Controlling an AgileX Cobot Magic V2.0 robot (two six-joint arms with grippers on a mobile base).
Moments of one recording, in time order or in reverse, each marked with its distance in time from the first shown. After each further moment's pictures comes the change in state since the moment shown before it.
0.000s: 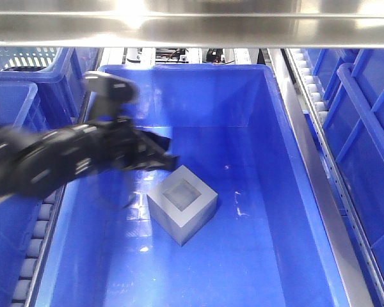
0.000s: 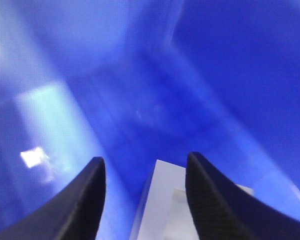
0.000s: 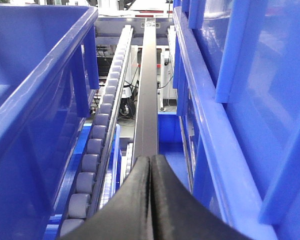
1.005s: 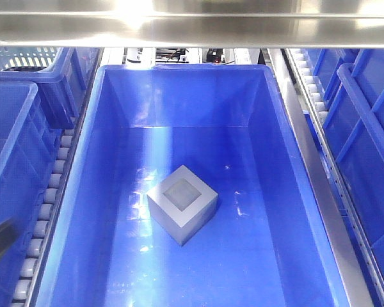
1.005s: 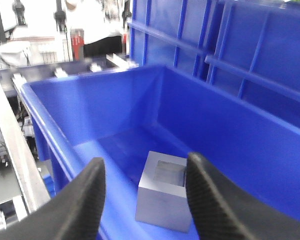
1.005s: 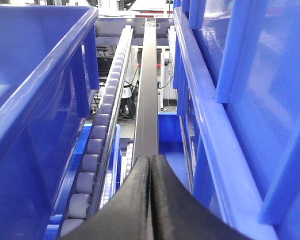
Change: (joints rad) left arm 0.000 -1.184 0.697 0.001 0.005 0.062; right arm 0.000 0.000 0.000 0.000 0.000 0.000
